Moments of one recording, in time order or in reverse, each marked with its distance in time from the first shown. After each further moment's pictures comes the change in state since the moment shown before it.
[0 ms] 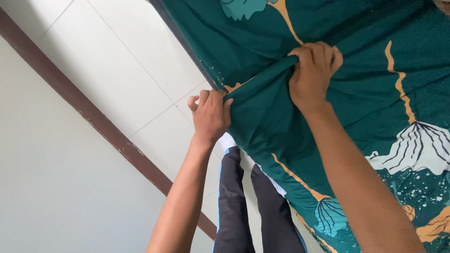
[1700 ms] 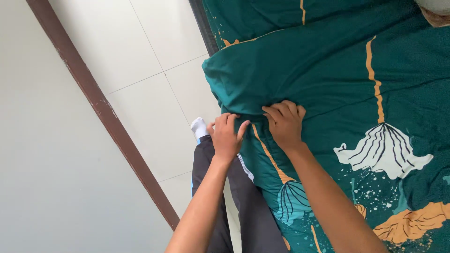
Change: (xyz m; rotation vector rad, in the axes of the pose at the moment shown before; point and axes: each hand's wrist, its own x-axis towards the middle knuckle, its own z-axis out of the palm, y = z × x) left_hand -0.159 0.134 0.057 -0.096 0.070 -0.477; right_hand -0.163 -0.040 -0.046 0.054 -0.127 -0.238
